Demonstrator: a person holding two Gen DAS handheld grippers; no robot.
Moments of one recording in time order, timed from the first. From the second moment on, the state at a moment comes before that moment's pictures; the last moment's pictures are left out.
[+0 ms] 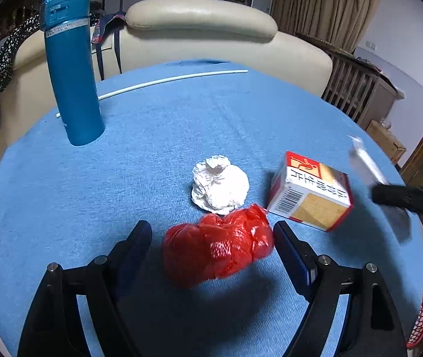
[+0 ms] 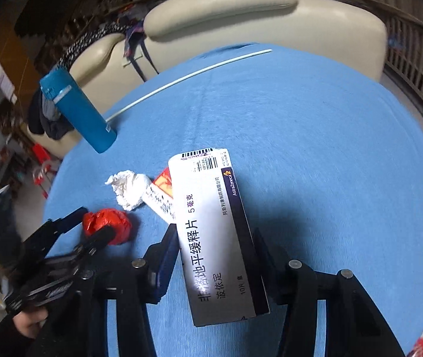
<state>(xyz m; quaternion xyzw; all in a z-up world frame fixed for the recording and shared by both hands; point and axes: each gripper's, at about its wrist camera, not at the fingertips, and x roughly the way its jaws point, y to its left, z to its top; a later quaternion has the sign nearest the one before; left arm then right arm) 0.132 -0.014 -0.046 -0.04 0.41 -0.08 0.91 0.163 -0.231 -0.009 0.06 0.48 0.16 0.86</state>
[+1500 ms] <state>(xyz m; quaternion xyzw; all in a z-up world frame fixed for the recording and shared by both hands) 0.005 -0.022 -0.005 0.01 0.39 -0.05 0.92 0.019 -0.239 -0.025 0.14 0.45 0.11 0.88</state>
